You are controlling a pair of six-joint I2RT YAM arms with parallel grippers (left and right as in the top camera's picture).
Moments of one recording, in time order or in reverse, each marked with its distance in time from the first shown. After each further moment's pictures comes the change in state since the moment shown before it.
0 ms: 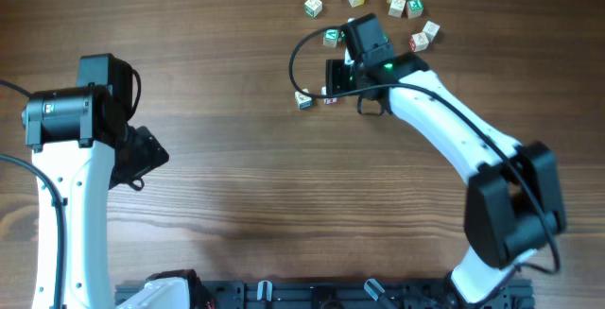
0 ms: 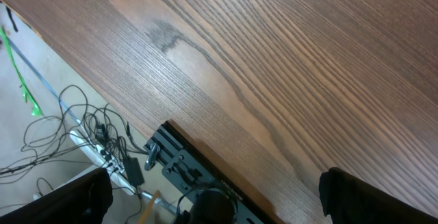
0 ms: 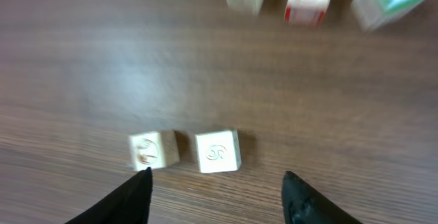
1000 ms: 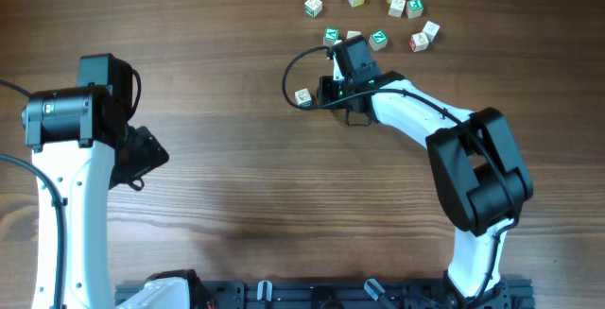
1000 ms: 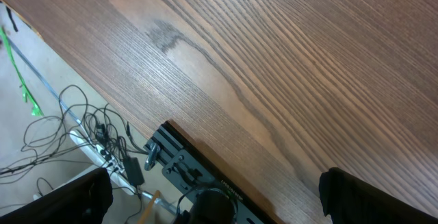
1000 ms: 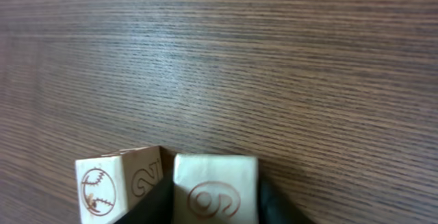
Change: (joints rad) left arm 0.000 0.000 0.000 0.000 0.000 0.000; right arm -0.002 0.211 -0.113 0.301 -0.134 0.000
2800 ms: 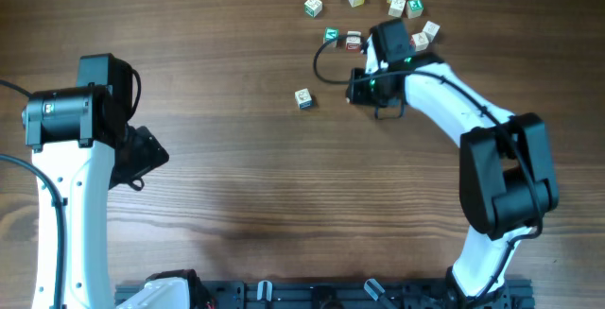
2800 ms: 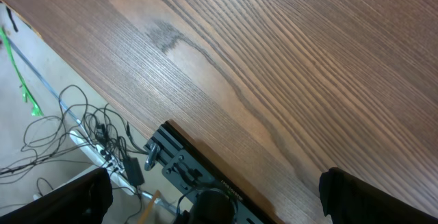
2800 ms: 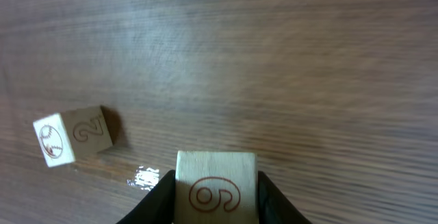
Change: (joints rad) left arm 0.000 0.000 0.000 0.000 0.000 0.000; right arm -0.133 -0.070 0.044 -0.276 -0.088 0.001
